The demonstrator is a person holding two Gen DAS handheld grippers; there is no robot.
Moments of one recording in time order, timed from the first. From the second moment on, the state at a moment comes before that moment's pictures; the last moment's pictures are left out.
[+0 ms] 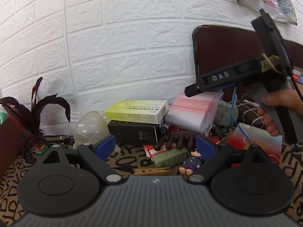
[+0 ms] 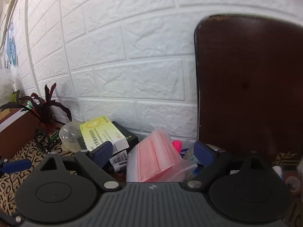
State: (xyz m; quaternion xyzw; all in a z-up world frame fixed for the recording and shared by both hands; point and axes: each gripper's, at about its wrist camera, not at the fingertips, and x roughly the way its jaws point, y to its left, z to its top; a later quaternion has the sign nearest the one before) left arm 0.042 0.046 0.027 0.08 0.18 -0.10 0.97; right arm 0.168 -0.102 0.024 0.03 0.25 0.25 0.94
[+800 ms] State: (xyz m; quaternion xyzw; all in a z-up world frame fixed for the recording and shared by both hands) left arm 0.055 0.055 0.017 0.06 0.19 -0.10 0.98; right arm 0.175 -0.049 0.003 -0.09 0.28 0.26 0.92
